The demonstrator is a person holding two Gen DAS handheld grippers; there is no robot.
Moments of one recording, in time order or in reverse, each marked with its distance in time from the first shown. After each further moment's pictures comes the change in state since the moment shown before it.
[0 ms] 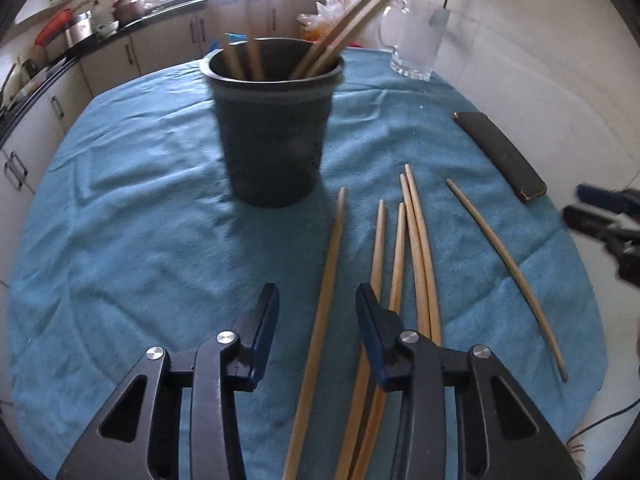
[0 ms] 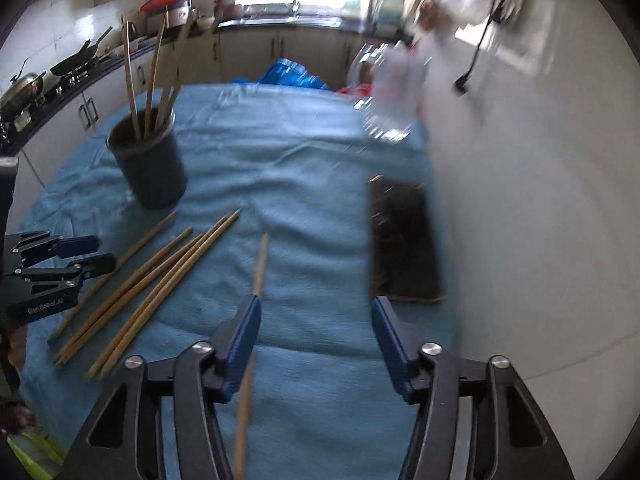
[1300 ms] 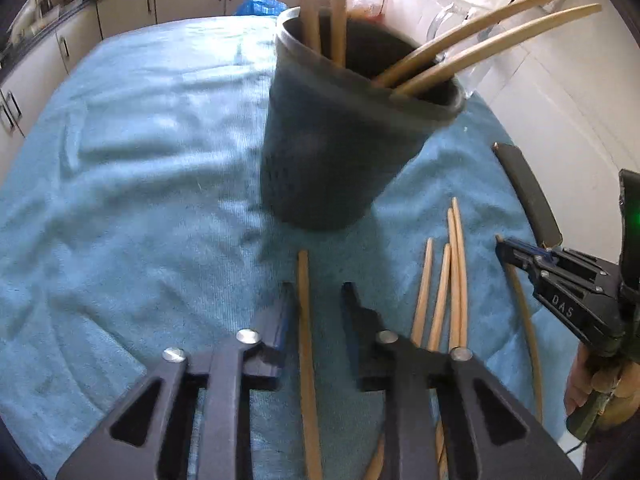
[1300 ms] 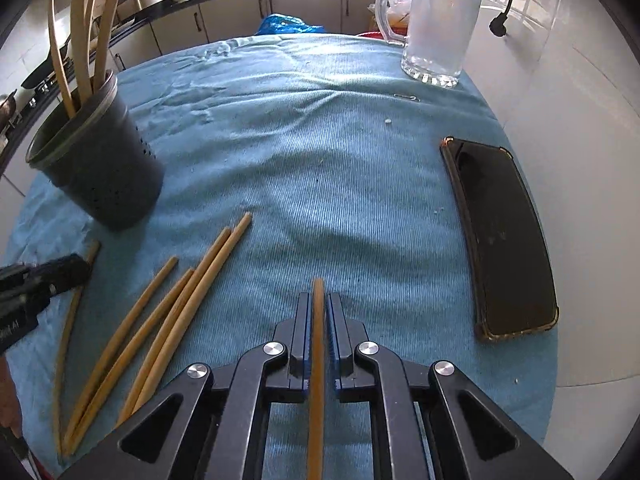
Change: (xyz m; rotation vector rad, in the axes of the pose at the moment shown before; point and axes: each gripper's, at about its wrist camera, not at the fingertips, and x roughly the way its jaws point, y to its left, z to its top) left arm 0.023 0.050 0.017 -0.199 0.054 -0.074; right arm 0.097 0.028 0.036 0.100 0.131 0.029
